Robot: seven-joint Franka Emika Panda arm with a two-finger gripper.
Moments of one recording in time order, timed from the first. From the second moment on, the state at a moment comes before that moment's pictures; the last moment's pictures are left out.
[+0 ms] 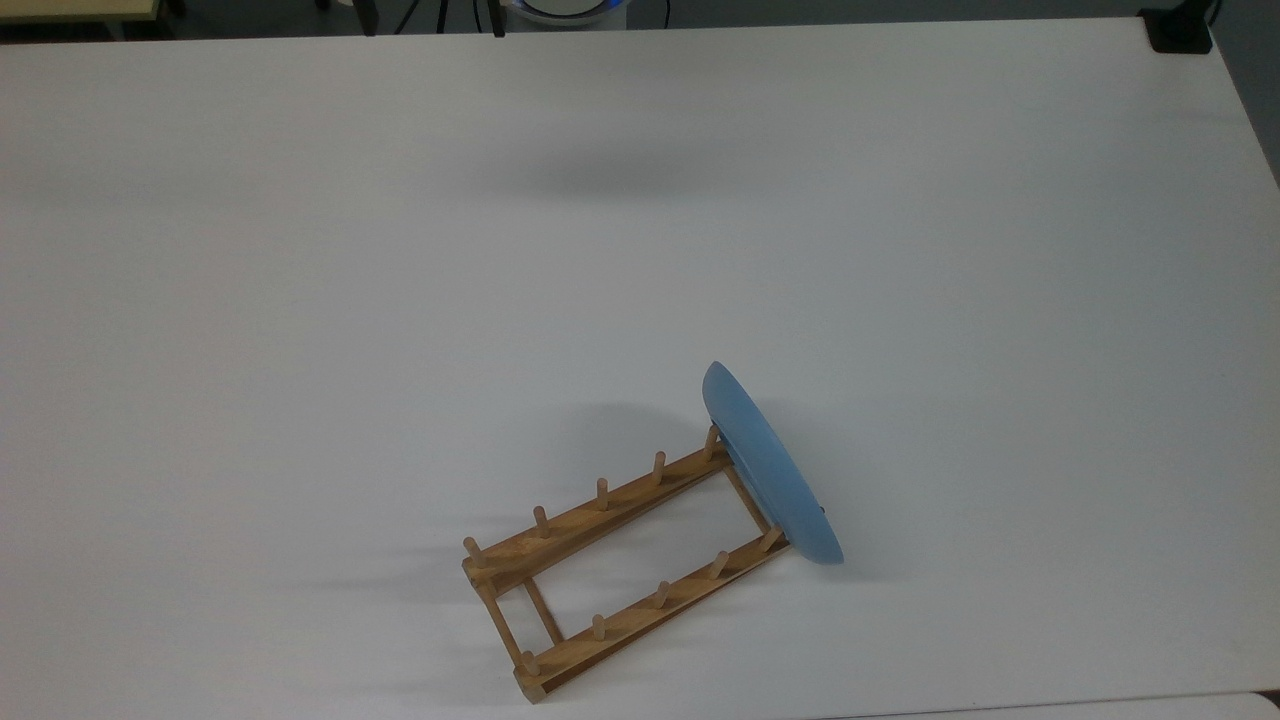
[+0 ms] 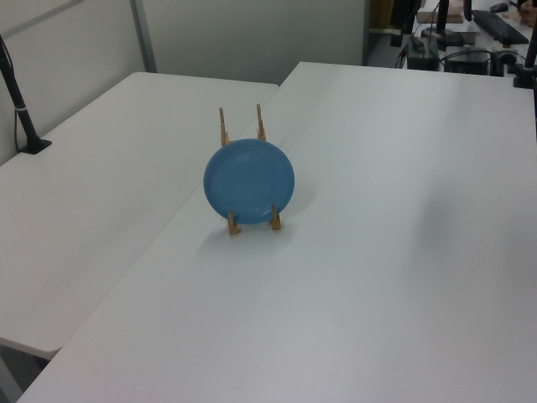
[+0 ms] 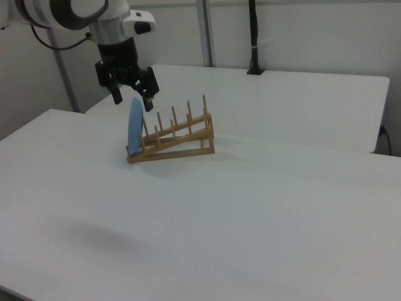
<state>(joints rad) -0.10 -0.01 0.03 -1.56 0.04 1.64 -0.07</state>
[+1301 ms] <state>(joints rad) -0.10 0.01 0.03 -1.56 0.04 1.64 -0.07</state>
